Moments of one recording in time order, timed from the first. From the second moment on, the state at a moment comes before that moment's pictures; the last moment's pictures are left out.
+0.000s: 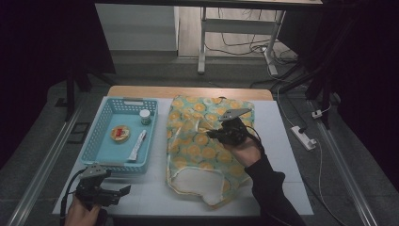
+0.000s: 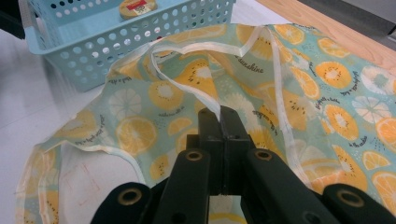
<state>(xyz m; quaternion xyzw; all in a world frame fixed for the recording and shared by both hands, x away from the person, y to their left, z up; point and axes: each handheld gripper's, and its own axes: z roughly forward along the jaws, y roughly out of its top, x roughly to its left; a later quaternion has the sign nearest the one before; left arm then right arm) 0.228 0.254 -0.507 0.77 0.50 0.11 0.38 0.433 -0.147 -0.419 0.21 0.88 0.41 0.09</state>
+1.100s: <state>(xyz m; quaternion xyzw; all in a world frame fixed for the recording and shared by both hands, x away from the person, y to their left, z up) 0.249 0.267 -0.477 0.76 0.48 0.11 0.42 0.435 -0.150 -0.419 0.21 0.88 0.41 0.09</state>
